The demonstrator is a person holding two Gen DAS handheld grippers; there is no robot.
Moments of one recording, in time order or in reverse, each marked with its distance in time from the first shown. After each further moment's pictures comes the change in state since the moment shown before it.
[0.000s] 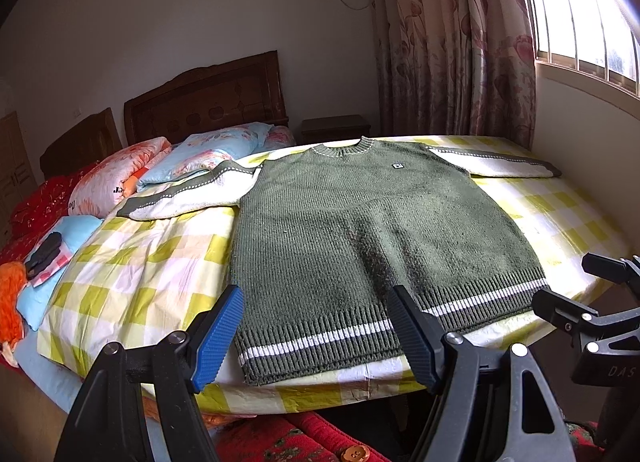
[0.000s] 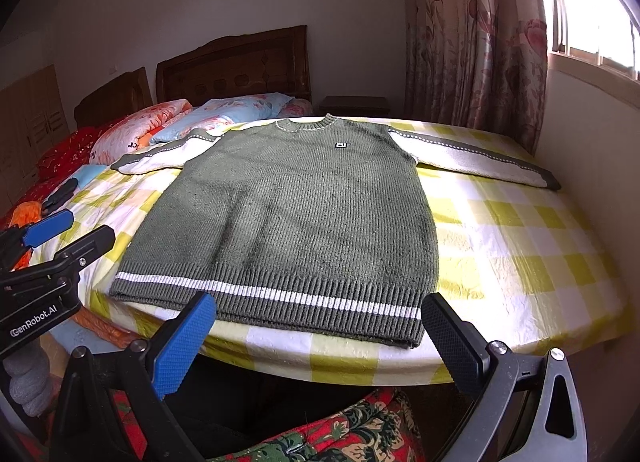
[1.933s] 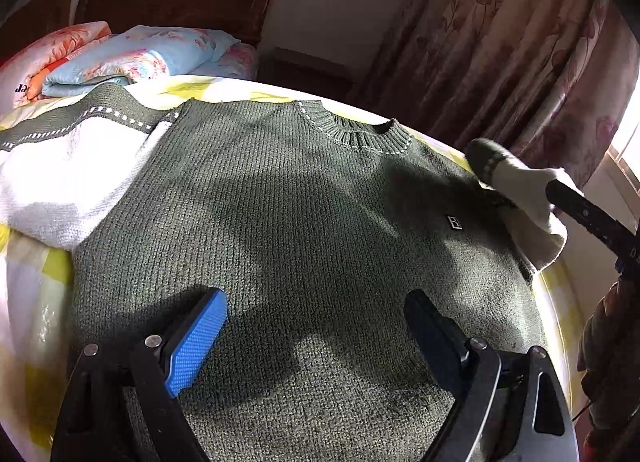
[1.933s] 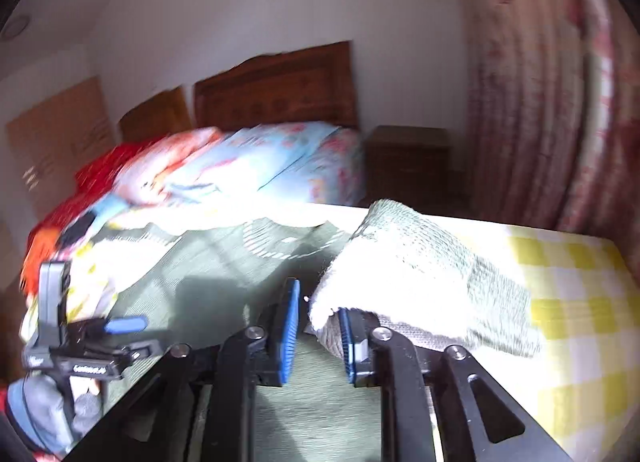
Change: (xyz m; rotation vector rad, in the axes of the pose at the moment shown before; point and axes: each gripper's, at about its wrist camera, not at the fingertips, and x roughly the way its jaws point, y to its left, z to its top) left arm 0.295 0.045 0.117 -0.301 0.242 -0.331; right arm 0.239 -0.066 0.262 -0.141 -0.045 0.264
